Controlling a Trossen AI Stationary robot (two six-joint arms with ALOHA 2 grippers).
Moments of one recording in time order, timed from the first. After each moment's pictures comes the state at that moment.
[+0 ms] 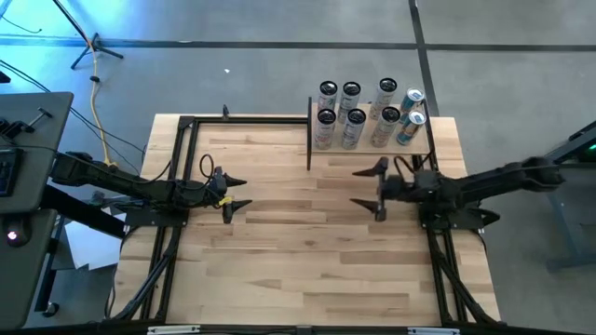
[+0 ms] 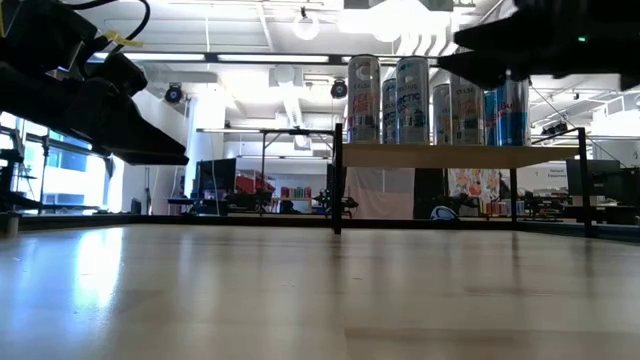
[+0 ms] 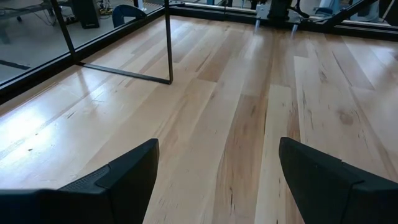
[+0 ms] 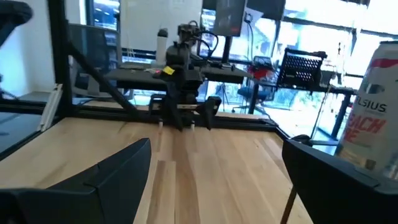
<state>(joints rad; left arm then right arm) -0.12 0.75 0.01 0.41 -0.40 -0.17 0.07 0.83 0.20 0.68 0.15 -0.14</state>
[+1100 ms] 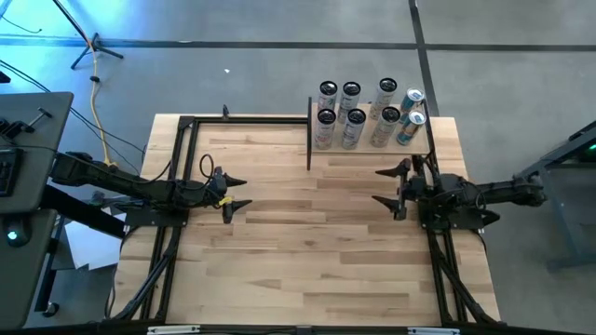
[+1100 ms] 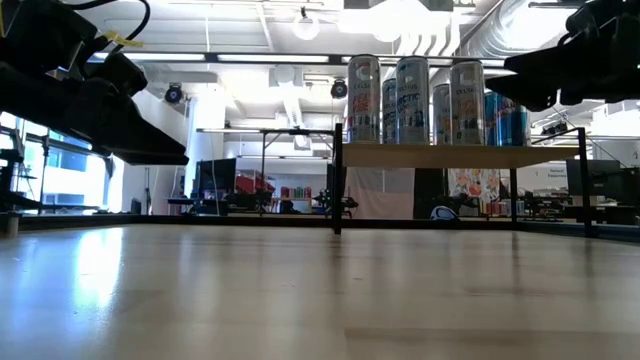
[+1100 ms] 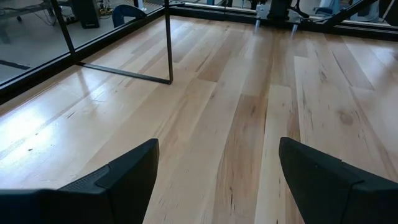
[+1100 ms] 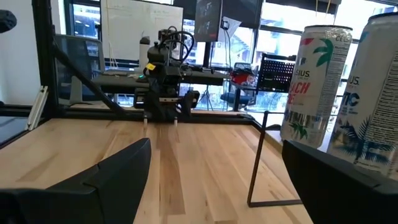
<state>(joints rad) -0.12 0.75 0.01 0.41 -0.40 -0.17 0.09 0.11 0.01 0.21 0.25 -0.13</state>
